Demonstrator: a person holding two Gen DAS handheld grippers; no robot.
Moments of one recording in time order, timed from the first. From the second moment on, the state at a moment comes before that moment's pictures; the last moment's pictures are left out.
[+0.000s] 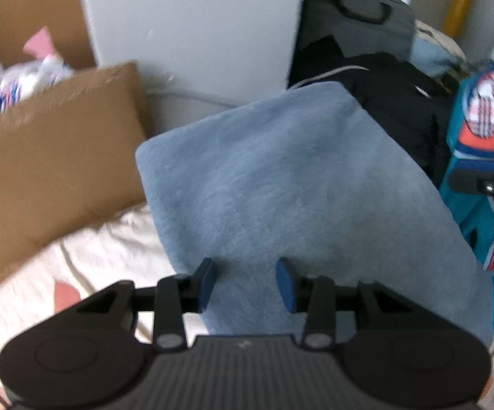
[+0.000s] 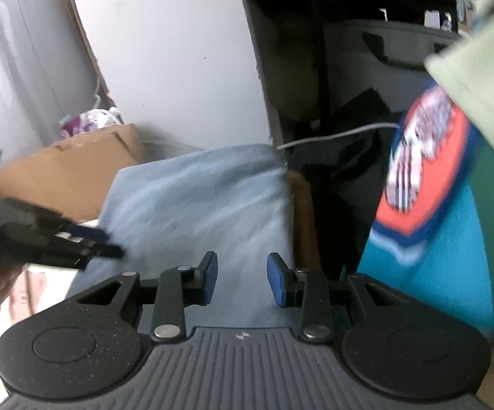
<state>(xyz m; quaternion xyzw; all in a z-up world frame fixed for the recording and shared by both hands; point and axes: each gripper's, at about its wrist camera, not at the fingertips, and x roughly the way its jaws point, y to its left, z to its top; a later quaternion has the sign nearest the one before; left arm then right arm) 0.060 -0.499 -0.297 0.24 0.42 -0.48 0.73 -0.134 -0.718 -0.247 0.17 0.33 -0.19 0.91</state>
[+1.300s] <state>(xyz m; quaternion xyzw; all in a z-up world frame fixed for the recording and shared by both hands) 0.078 -0.558 -0.295 0.19 0.44 -0.43 0.77 0.015 -0.760 -0.293 0.06 0.37 -0.11 0.92</state>
